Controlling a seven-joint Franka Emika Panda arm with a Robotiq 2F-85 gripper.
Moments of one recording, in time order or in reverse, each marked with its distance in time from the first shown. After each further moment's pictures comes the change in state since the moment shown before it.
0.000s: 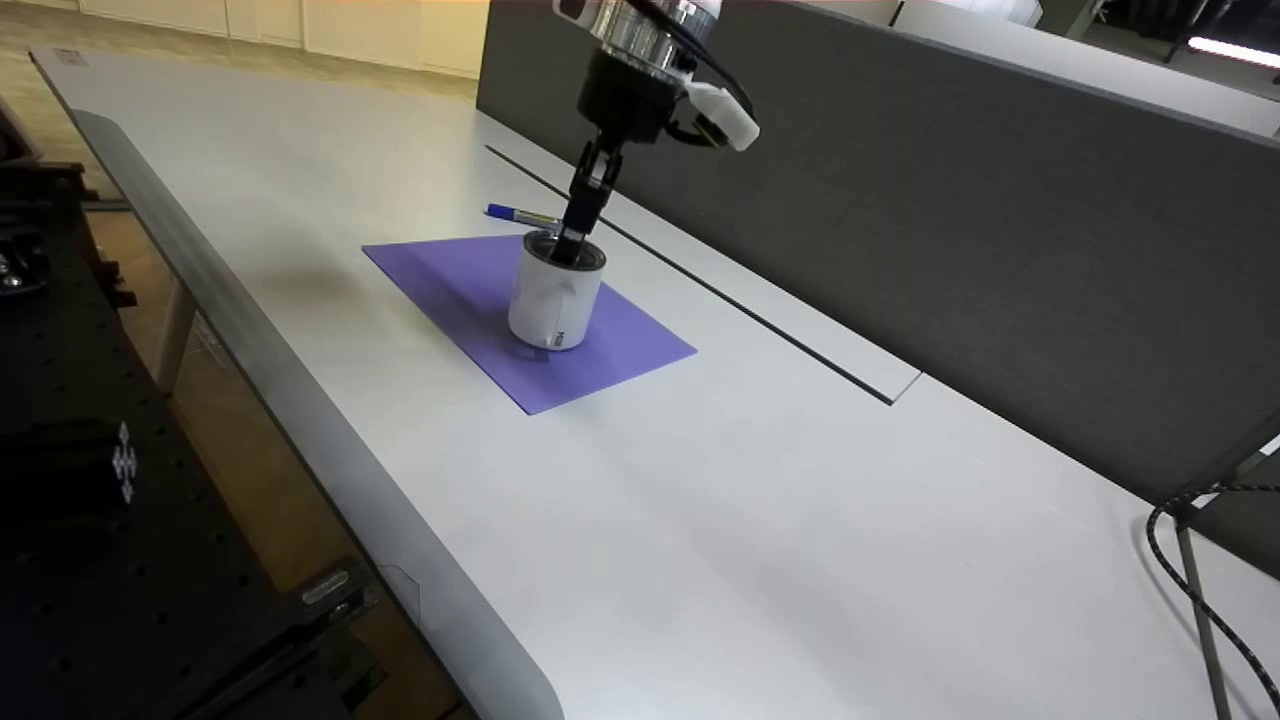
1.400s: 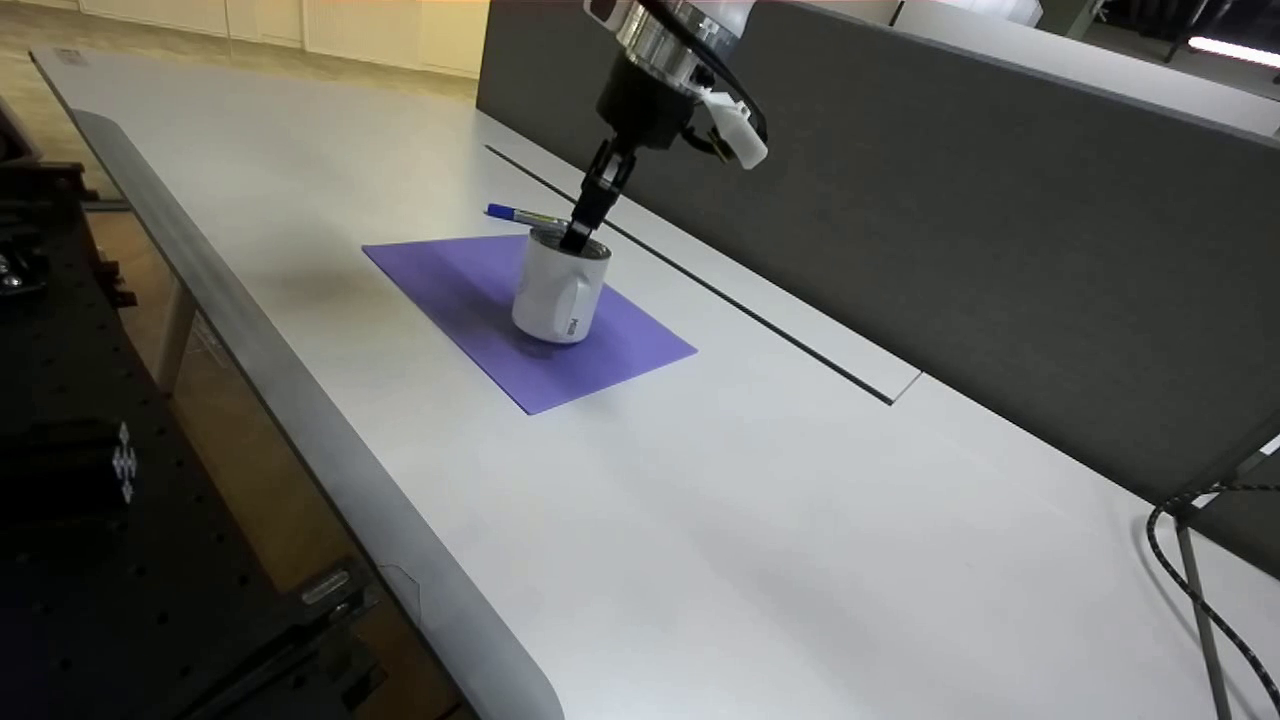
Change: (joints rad) arm -0.163 0.054 0.151 0.087 0.093 -0.067 -0.037
